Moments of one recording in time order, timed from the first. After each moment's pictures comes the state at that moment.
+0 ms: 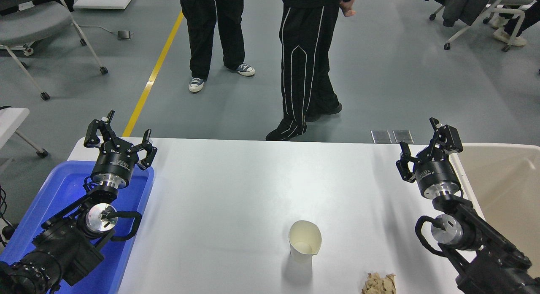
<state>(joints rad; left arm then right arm) -0.59 0.29 -0.81 -0.47 -0.06 -0.50 -0.60 0.45 -0.26 1.01 0.85 -0.37 -0.05 0.50</state>
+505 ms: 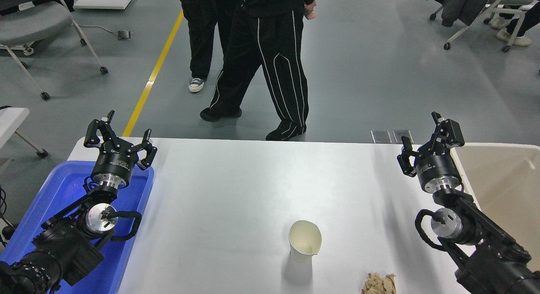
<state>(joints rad) -0.59 0.29 -0.81 -0.47 -0.06 -0.50 -0.60 0.46 -0.26 1.01 0.84 -0.36 -0.05 0.51</state>
